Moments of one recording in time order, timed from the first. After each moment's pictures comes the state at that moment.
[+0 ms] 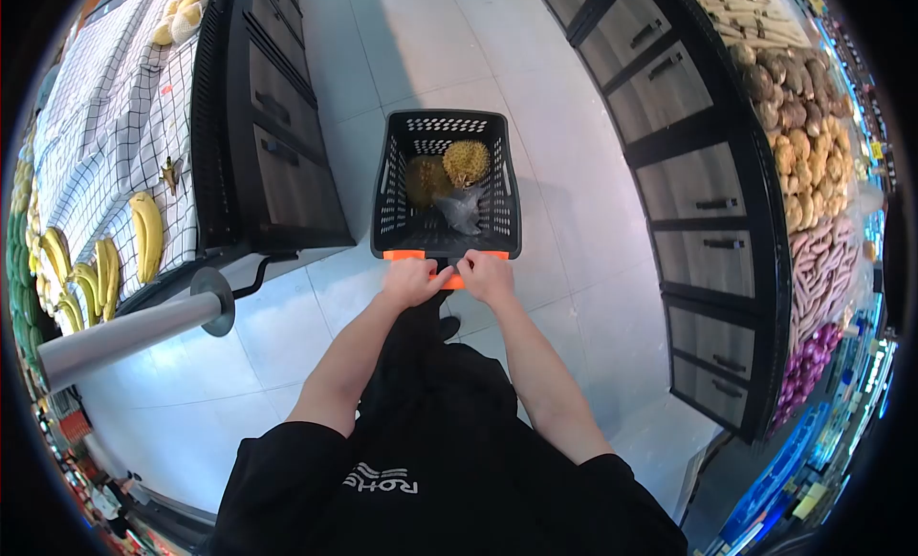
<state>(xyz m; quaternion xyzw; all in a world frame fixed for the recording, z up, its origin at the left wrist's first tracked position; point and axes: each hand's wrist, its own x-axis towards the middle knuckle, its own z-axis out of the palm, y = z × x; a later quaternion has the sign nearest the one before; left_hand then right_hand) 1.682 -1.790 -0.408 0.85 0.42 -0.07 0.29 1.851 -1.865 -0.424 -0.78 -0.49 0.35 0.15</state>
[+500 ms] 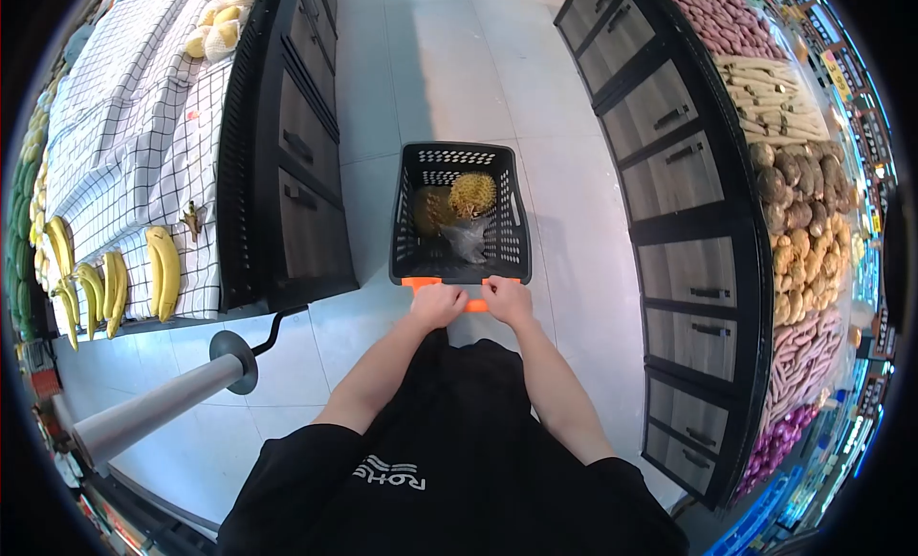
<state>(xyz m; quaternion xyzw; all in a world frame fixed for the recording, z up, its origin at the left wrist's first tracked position) 1.743 -1.674 -0.413 0.83 0.45 -0.02 0.34 1.922 -1.726 -0.417 -0.77 -0.53 0.34 0.10</state>
